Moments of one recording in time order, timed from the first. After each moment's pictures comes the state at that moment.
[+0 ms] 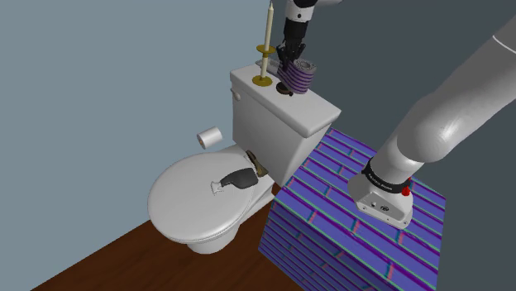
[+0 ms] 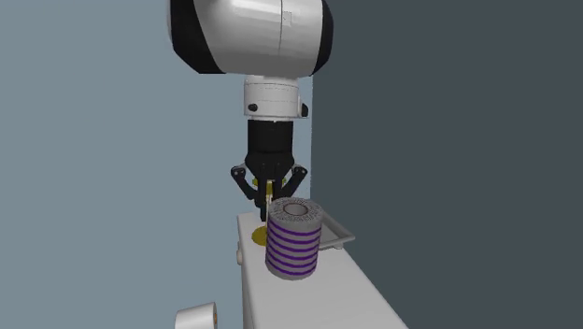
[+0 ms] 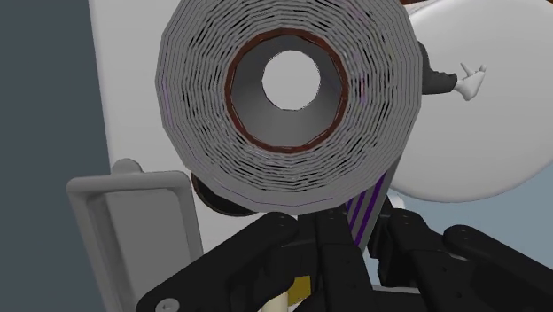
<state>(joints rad) -0.08 -0.15 -0.14 -2.24 0.04 2.06 -0.01</state>
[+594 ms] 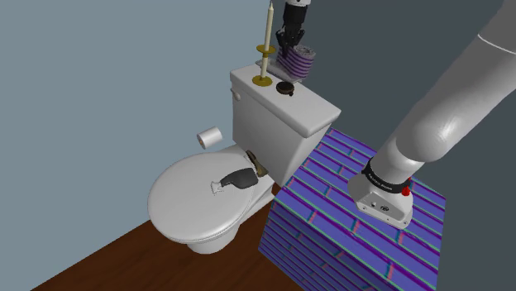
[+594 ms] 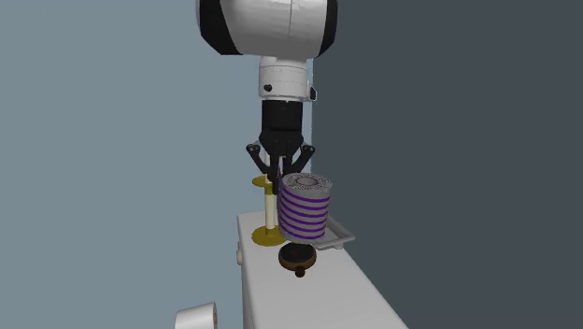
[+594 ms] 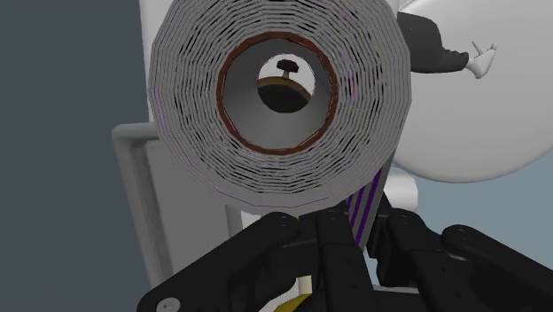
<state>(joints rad) -0.11 -0.04 -0.18 -2.04 0.05 1.96 -0.07</state>
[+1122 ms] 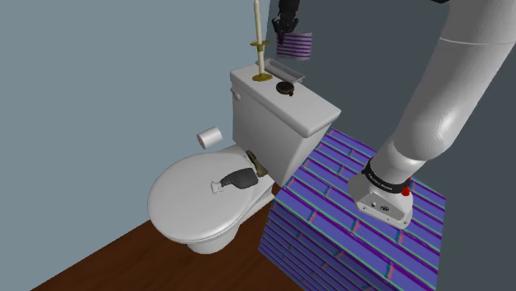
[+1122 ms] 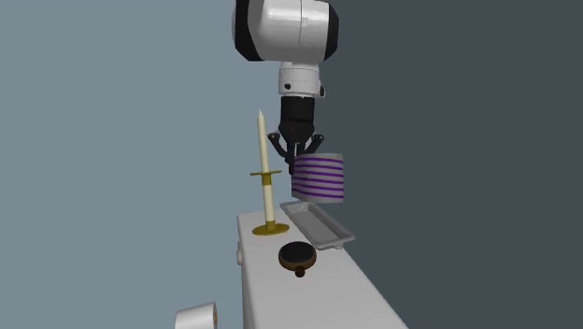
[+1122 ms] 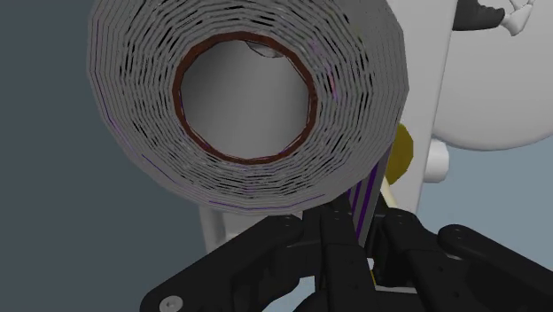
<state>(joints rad) -0.17 0.24 -0.22 -1.66 0.10 1.85 -0.18</state>
